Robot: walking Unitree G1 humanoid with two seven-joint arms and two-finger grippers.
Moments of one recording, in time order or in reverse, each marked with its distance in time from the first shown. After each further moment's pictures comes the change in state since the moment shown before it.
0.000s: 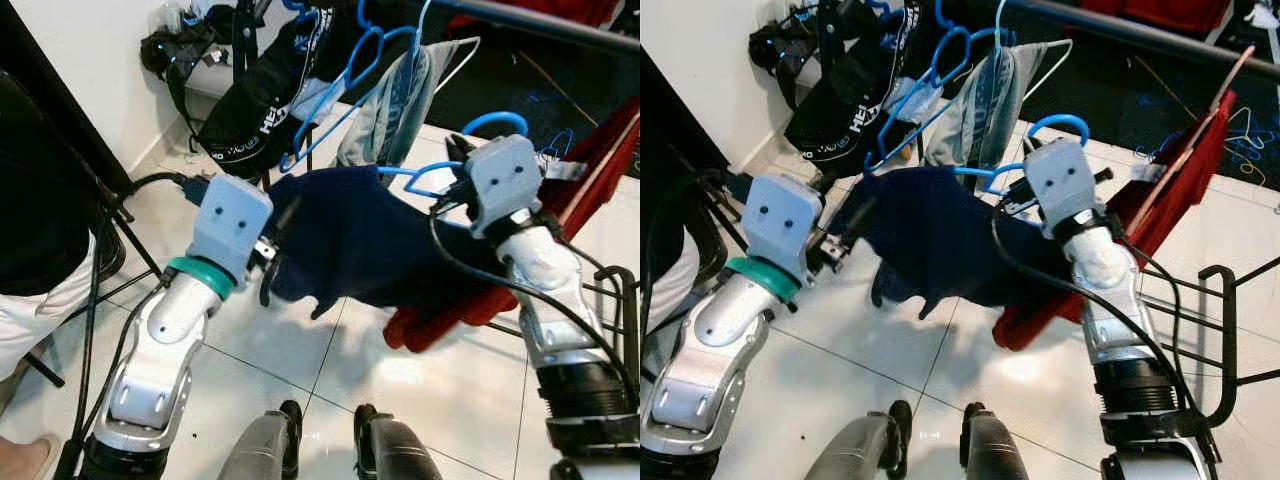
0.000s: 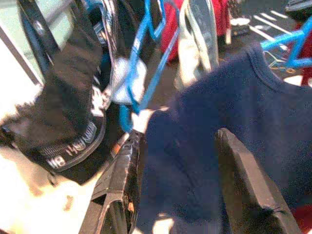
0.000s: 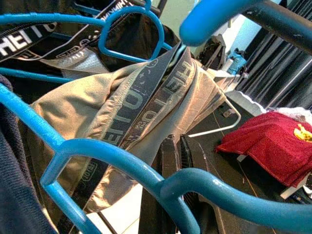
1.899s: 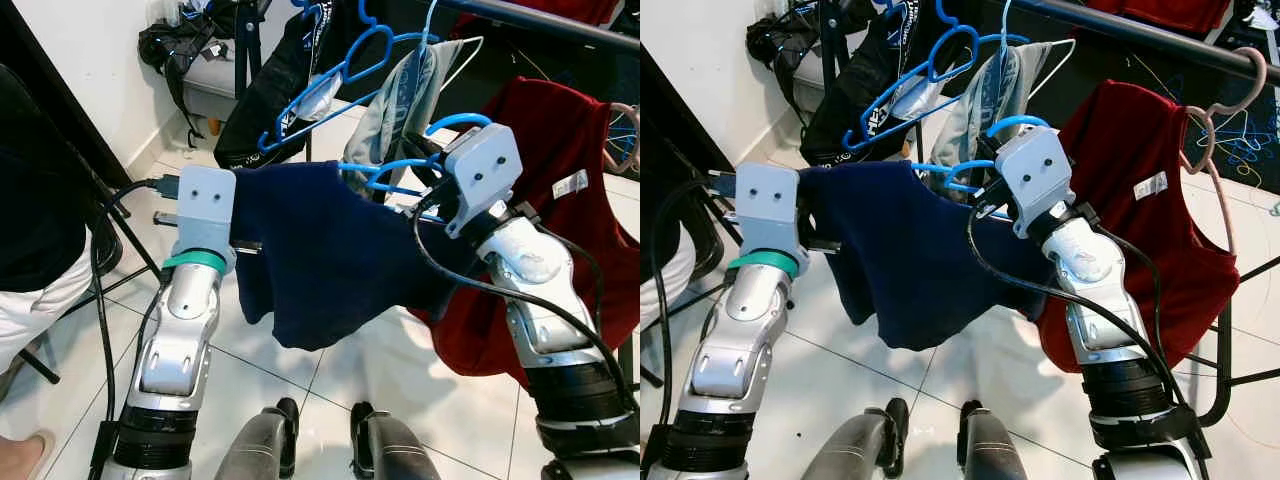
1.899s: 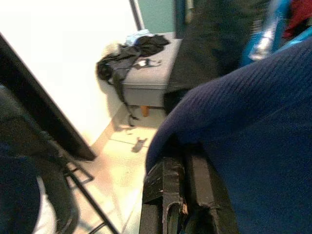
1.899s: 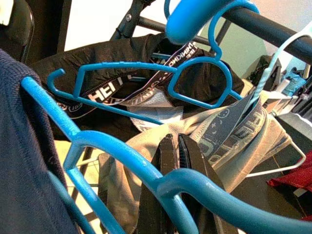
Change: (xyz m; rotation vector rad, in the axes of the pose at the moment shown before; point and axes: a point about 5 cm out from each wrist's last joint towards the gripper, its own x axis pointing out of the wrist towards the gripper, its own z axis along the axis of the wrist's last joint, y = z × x) left arm 0.020 0.042 -0.036 0.003 0.141 0.508; right arm 0.006 0.022 0.030 0.083 -0.087 0.212
